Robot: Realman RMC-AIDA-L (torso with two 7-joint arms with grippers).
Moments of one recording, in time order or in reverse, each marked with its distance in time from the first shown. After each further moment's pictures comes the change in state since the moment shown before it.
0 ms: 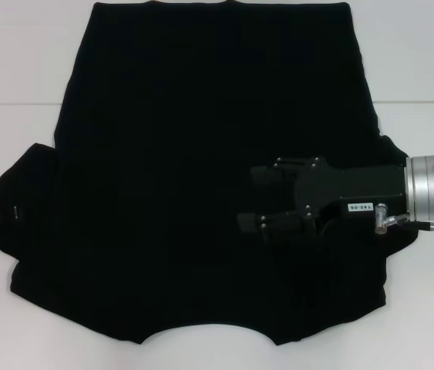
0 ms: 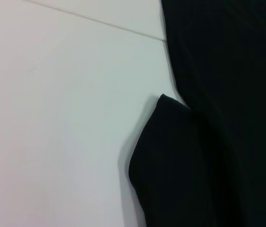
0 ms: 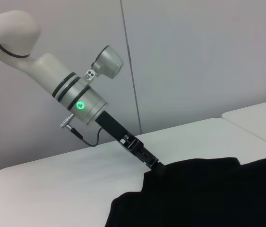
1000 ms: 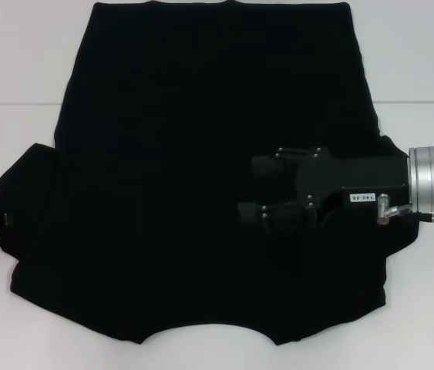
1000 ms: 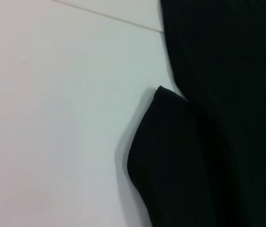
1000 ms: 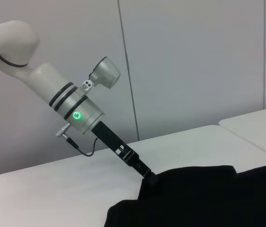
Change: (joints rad) left arm 0.004 -0.002 0.005 -0.006 0.000 0.003 0.010; right arm 0.005 -0.006 0.001 -0.014 0.016 -0.006 0.010
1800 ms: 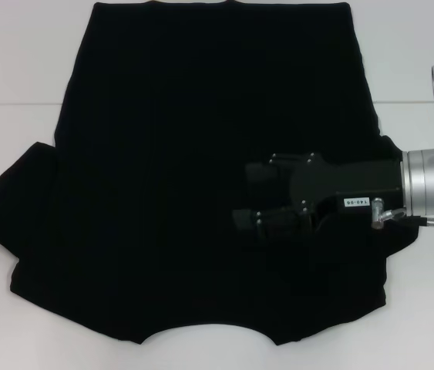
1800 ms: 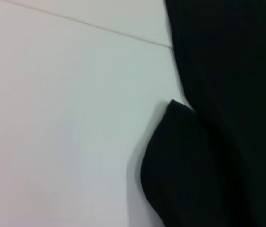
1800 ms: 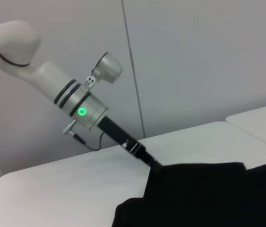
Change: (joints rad) left arm 0.003 0.003 -0.047 0.002 -0.013 -0.017 0.031; right arm 0.003 0.005 -0.027 0.000 0.005 0.003 0.023
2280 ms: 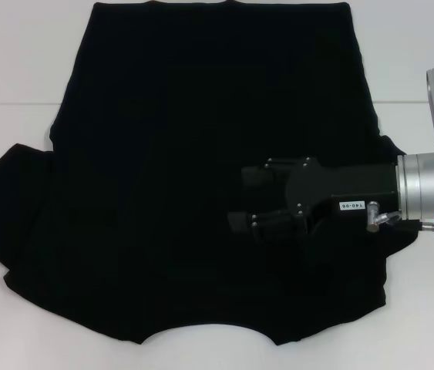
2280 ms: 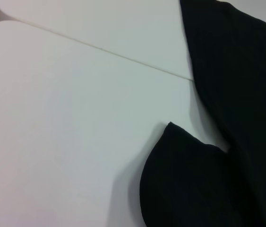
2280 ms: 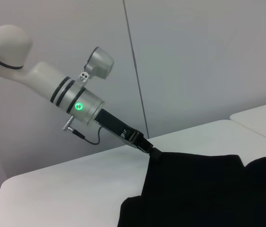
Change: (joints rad) left arm 0.018 0.016 -0.112 0.011 -0.038 0.026 0.056; right arm -0.001 0.007 -0.005 0.010 0.005 0.003 0.013
